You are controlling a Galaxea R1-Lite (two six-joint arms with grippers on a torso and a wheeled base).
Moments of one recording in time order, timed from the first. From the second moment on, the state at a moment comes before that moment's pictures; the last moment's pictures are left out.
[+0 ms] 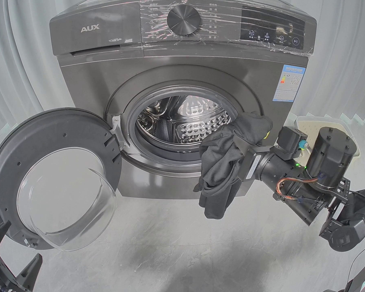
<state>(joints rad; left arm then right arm) 0.00 0.25 -0.17 -0.13 -0.34 0.03 0.78 1.72 -0.65 -1.13 -0.33 0.23</state>
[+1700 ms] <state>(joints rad) -0.56 1.78 -0.46 -1.11 -0.32 -0.10 0.87 1.97 -0.94 -1.20 -0.34 0.29</state>
